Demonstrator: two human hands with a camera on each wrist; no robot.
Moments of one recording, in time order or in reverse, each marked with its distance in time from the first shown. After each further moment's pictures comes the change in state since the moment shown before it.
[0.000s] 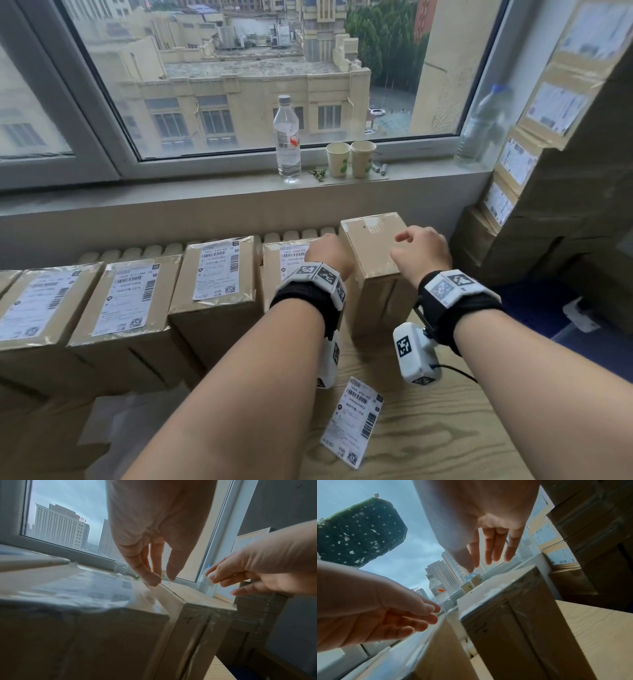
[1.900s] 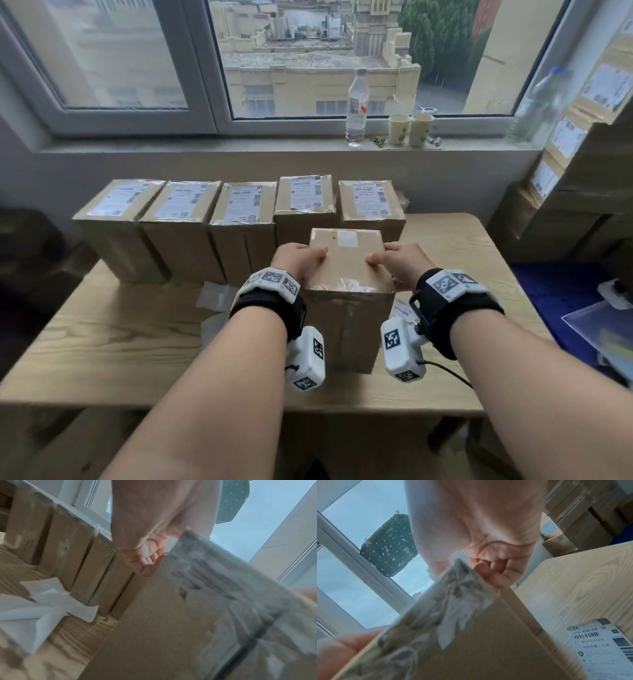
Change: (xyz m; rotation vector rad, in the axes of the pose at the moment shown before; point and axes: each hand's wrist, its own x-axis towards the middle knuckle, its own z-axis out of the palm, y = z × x) left_hand -0.222 -0.162 -0.055 -0.670 0.017 -0.391; right_hand -0.220 -0.045 0.036 0.428 -0.522 0.137
